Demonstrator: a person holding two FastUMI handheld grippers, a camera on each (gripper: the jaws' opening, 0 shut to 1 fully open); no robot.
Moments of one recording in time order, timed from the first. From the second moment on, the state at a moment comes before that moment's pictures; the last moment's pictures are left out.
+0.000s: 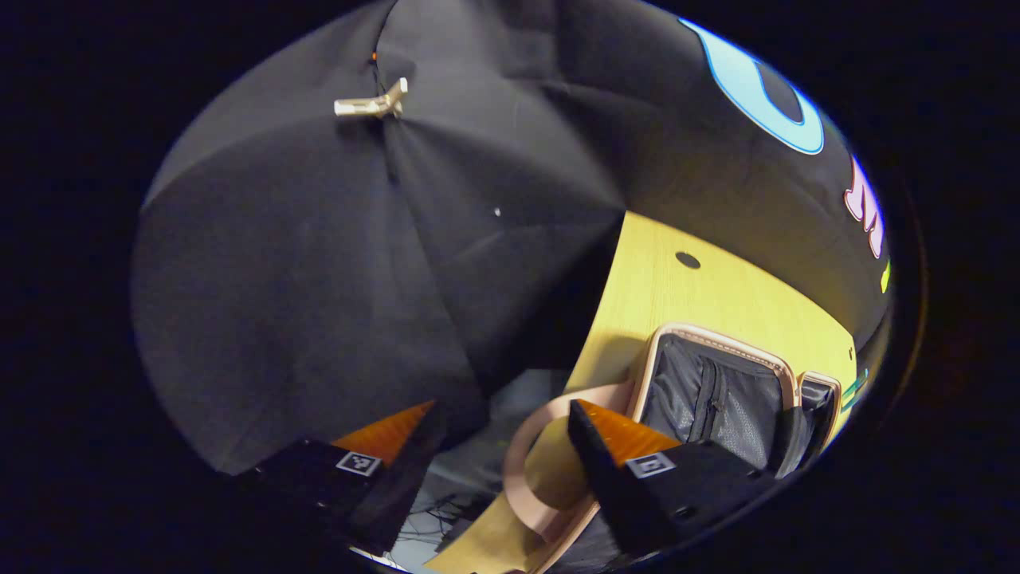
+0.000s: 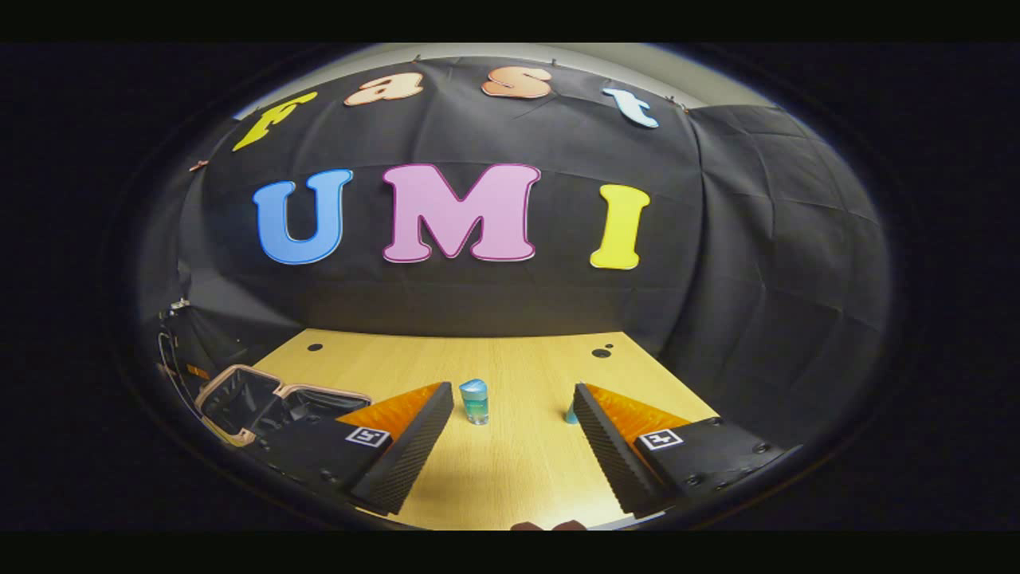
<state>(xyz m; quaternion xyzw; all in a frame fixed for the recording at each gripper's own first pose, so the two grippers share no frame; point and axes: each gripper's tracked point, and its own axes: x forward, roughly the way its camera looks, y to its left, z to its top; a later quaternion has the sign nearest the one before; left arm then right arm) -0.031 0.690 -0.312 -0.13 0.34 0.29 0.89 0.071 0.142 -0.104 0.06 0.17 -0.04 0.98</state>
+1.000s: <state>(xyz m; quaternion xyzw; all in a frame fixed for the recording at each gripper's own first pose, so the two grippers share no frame) 0.125 0.194 -0.057 -0.10 0.10 -0.03 0.99 0.117 0.107 -0.109 0.01 0.12 0.01 0.99</state>
